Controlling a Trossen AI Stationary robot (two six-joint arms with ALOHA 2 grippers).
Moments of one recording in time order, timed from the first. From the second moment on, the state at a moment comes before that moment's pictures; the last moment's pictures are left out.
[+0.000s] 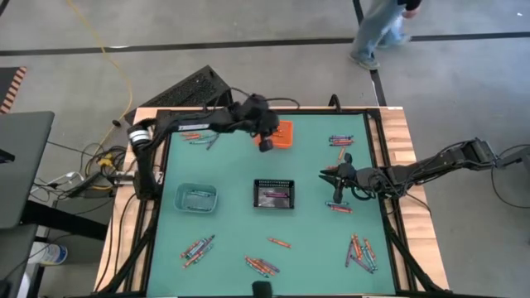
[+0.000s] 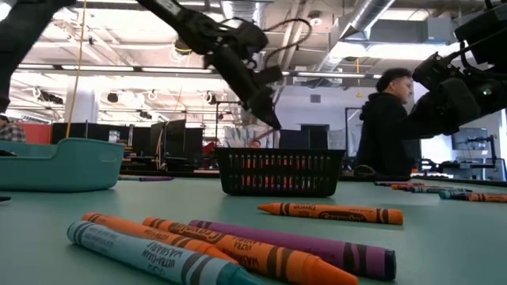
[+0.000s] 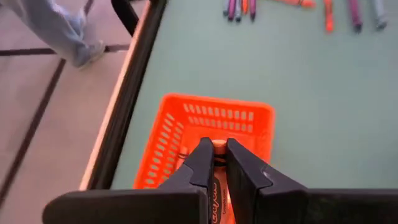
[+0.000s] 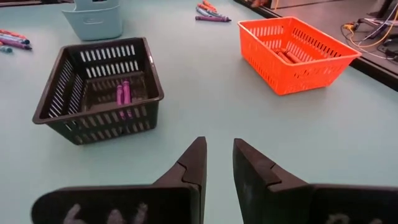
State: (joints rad) left arm 0.45 1.91 1.45 -0.18 0.03 0.35; right arm 0.15 0.74 0.05 0.30 0.47 0.21
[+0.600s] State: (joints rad) left arm 0.44 2.15 1.76 -0.42 -0.08 0.54; right arm 0.15 0.74 0.05 0.29 0.47 0.21
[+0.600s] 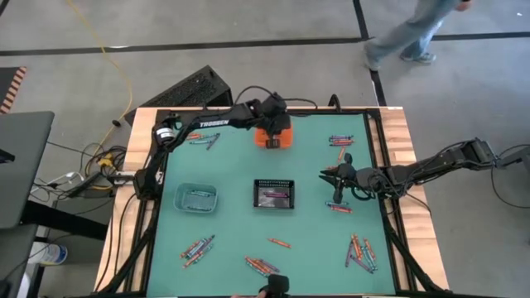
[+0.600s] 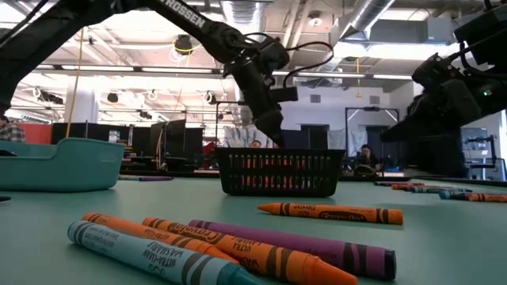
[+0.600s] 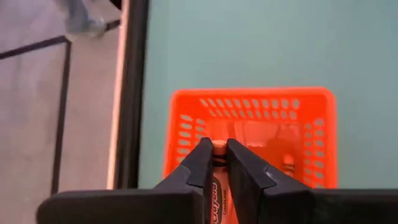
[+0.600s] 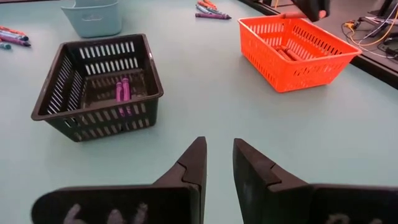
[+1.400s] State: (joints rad) left arm 0.62 1.88 1.72 -1.04 0.04 0.34; right arm 0.15 0.74 0.05 0.26 0.47 0.30
